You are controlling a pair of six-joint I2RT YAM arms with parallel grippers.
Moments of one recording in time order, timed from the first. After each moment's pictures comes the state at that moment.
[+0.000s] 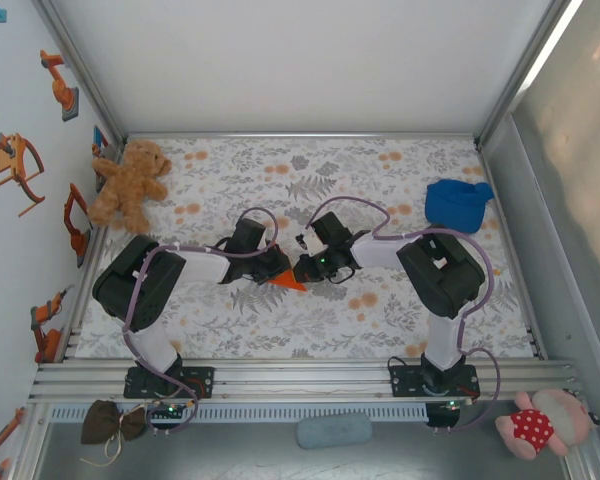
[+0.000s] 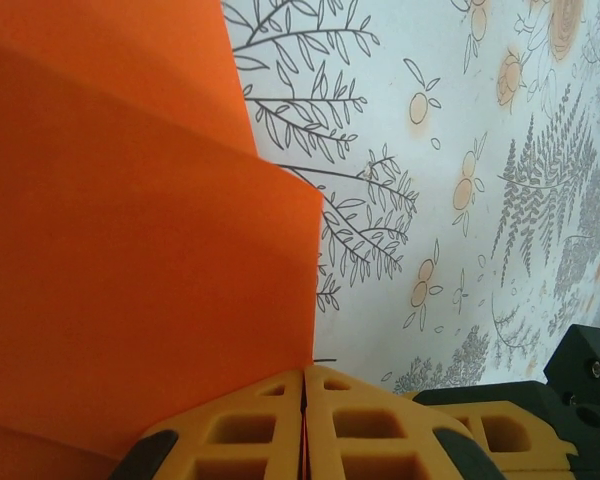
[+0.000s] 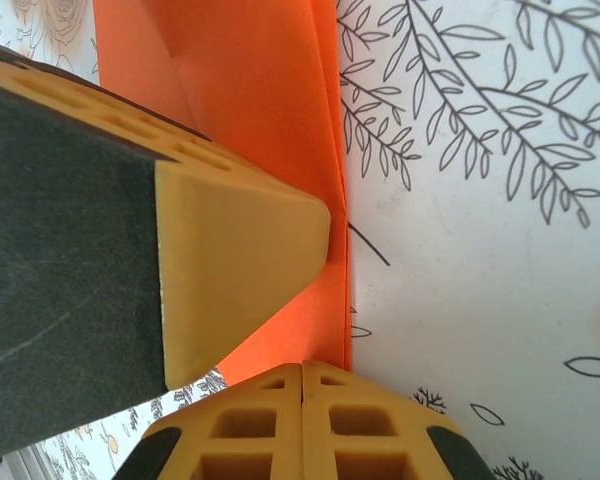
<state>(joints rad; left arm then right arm) -0.65 1.76 0.73 0.14 0.39 -0.98 0.69 1.90 0.99 -0.17 -0.57 0.43</state>
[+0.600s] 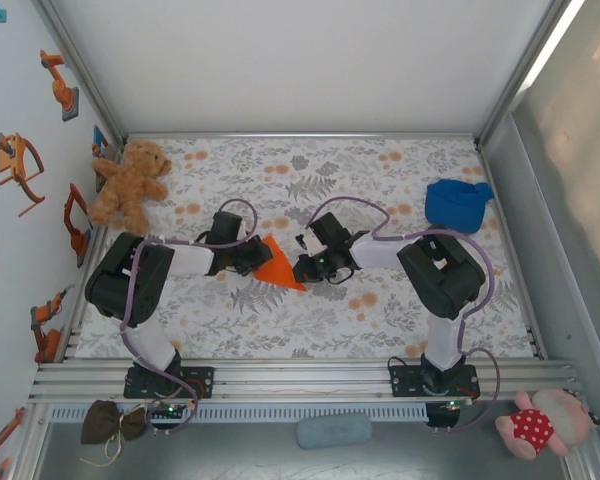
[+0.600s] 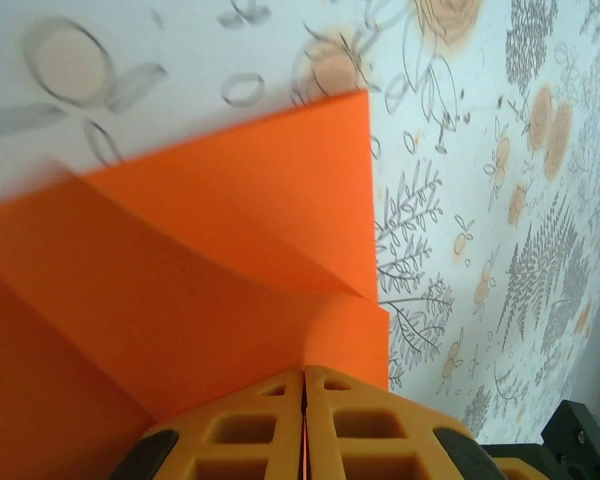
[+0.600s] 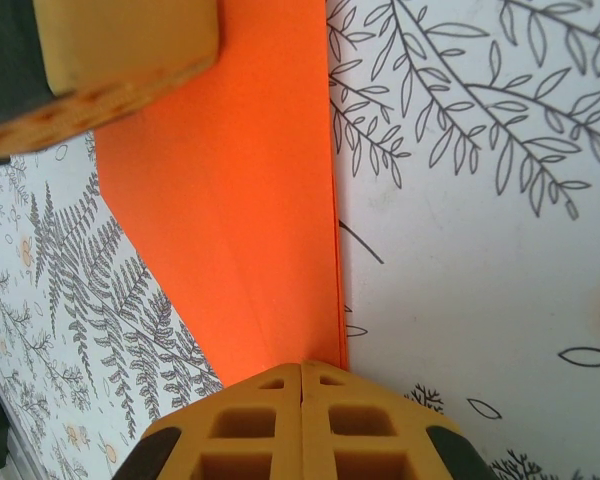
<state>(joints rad) -0.46 1.76 0.72 0.13 0.46 -0.90 0.70 1.89 0.99 -0.18 -0.54 0.46</state>
